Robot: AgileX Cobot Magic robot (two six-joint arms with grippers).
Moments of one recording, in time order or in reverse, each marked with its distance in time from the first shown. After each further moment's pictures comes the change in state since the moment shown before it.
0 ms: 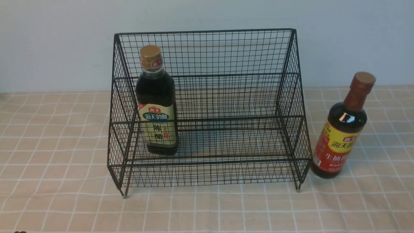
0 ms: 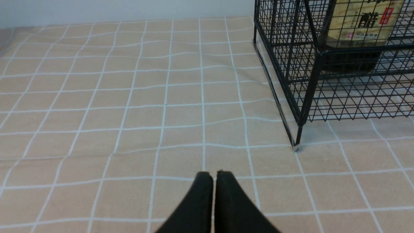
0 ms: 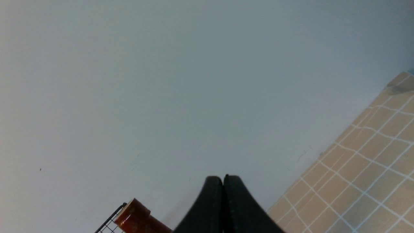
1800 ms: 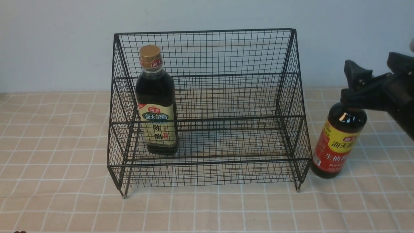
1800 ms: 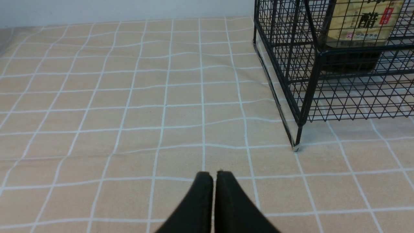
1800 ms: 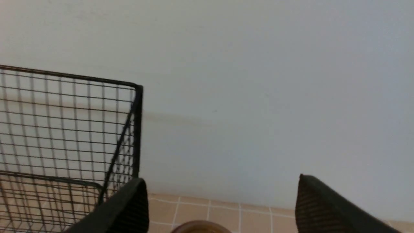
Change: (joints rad) right arm 0.389 1.305 -0.671 -0.381 -0.322 -0.395; left arm 0.000 0.000 0.000 0.000 0.000 0.000
